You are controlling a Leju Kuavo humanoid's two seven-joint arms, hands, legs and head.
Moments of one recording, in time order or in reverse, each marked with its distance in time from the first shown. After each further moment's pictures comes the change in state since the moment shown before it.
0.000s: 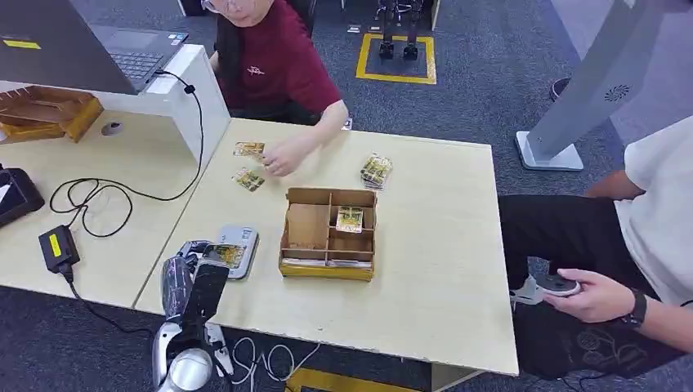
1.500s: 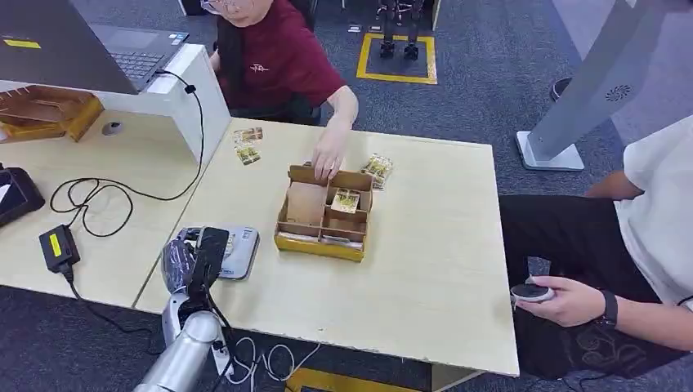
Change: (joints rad) left arm -0.268 0.014 0.061 0.443 0.031 0.147 0.042; right arm -0.005 -0.026 0.052 -0.111 0.043 0.014 0.102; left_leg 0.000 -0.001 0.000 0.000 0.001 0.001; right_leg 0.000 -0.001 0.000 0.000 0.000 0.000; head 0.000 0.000
